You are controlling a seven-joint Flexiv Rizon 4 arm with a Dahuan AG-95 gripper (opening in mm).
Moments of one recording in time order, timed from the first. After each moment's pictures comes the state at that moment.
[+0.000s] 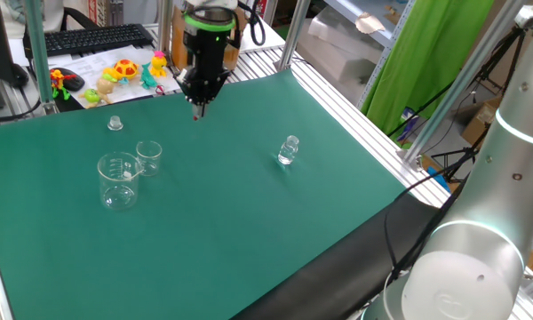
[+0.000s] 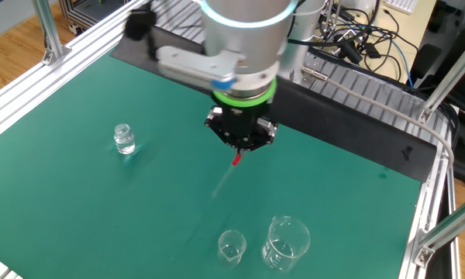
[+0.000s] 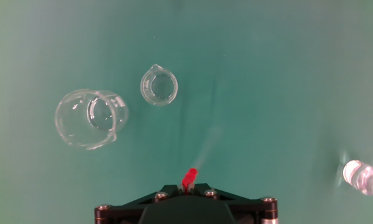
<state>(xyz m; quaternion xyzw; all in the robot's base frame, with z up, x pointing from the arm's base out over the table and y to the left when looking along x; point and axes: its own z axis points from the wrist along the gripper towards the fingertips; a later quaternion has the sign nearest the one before) 0.548 0.105 0.242 0.09 -0.99 -0.05 0.07</state>
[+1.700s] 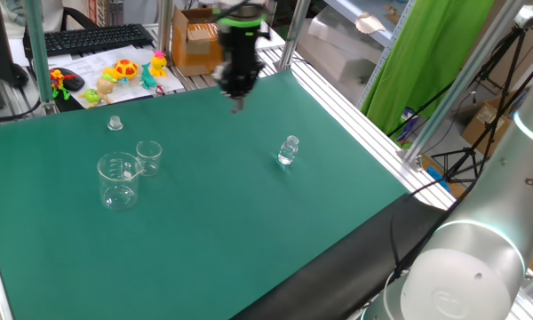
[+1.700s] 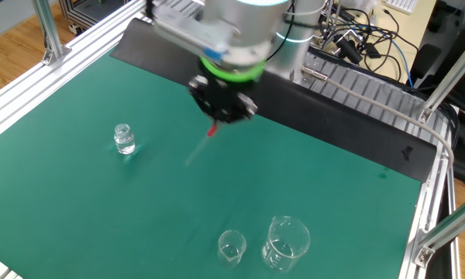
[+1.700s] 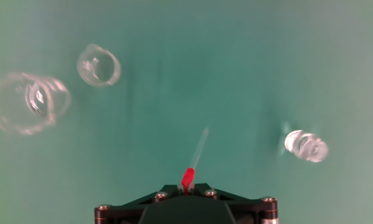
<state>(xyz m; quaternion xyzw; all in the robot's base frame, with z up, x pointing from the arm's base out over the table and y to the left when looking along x) 0.519 0.007 0.259 0.09 -0.99 0.02 0.06</state>
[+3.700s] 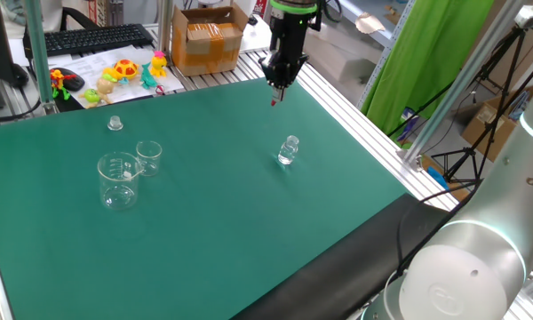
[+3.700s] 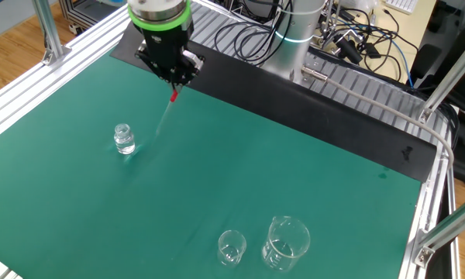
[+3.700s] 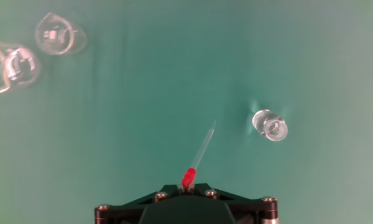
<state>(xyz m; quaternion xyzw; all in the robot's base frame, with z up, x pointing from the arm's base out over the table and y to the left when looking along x) 0.502 -0.068 0.272 0.06 -0.99 0.00 0.09</state>
